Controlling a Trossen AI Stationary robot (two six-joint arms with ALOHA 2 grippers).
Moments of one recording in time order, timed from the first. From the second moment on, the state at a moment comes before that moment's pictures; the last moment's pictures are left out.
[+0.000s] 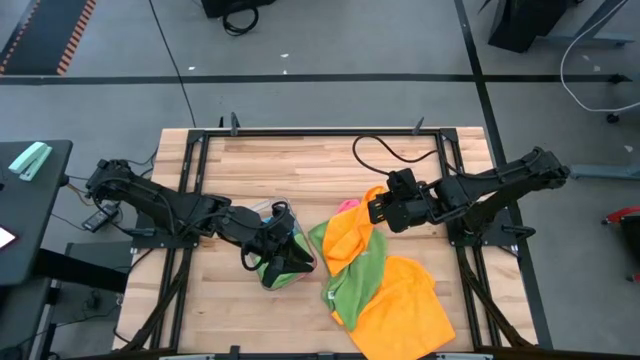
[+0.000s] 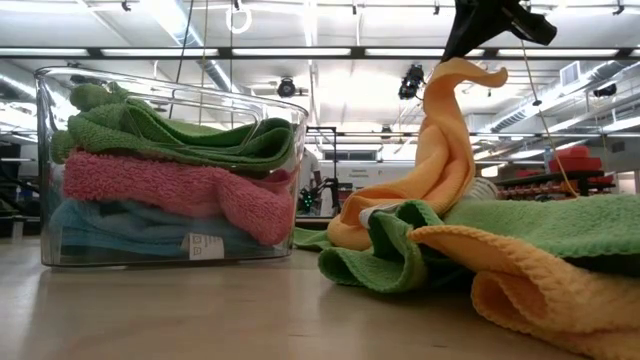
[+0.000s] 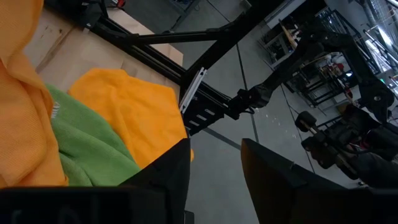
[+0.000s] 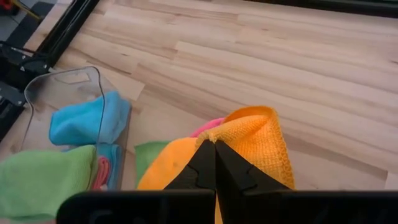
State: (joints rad) left arm -0.37 1.37 1.27 -0.19 -0.03 -0.80; right arm 0.30 1.31 1.24 -1.04 0.65 1.37
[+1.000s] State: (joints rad) left arm -0.37 1.37 1.27 -0.19 -0.03 -0.80; right arm 0.30 1.31 1.24 -1.05 0.65 1.33
